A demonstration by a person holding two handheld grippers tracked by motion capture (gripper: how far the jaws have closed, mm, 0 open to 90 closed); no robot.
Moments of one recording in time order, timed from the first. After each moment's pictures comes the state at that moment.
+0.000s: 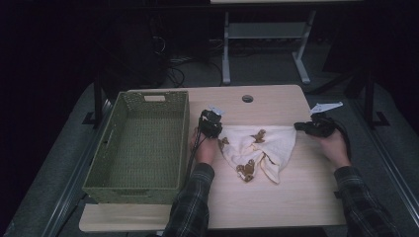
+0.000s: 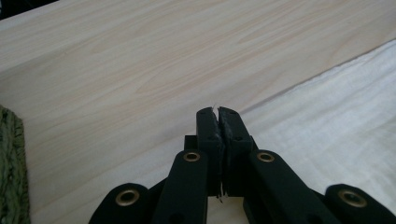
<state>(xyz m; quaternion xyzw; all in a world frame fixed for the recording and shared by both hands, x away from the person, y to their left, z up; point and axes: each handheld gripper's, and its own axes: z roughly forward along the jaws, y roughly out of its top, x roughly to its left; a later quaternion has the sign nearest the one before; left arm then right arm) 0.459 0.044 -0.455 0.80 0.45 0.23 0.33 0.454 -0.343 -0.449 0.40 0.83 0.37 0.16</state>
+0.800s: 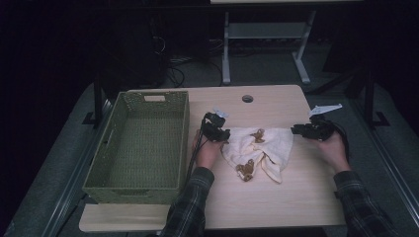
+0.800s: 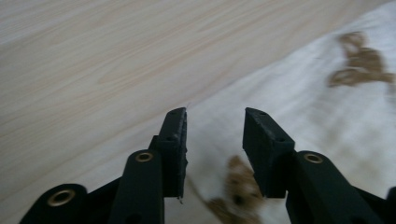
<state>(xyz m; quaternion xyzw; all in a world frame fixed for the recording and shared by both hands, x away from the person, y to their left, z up) 0.434 0.033 -0.442 0.82 0.42 0.19 0.34 0.439 -0.335 -0.447 0.41 0.82 0.38 0.13</state>
